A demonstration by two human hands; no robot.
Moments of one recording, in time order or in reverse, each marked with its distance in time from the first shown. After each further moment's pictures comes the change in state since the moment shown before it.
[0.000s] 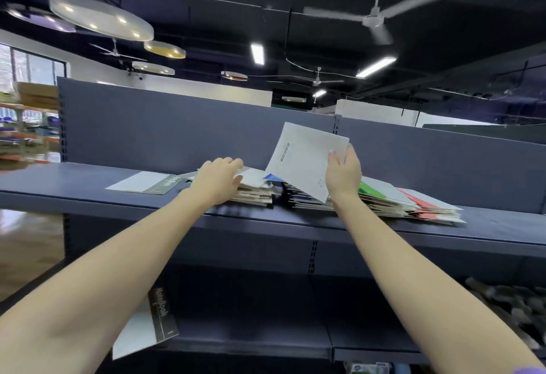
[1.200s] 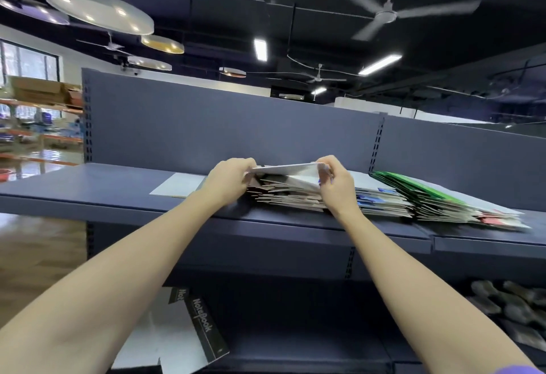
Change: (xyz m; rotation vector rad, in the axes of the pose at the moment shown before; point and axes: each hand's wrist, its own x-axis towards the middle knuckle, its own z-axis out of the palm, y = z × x) left_hand -0.003 -0.127 0.025 -0.347 0.026 0.005; right_hand -0.040 0.032 0.138 -0.182 -0.256 -0.304
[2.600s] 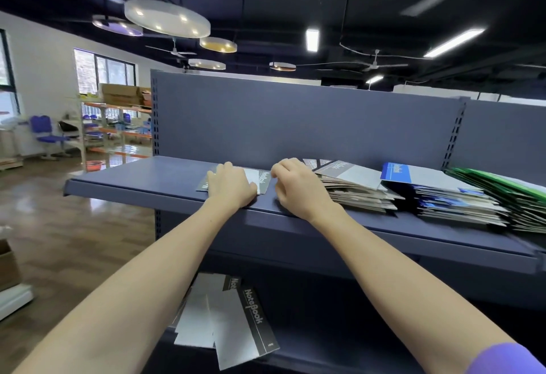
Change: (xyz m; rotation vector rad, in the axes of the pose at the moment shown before) left_hand -0.034 -0.068 -0.016 0.542 -0.112 -0.502; right_hand -0.010 -0.061 0.145 -0.414 -0.331 -0.579
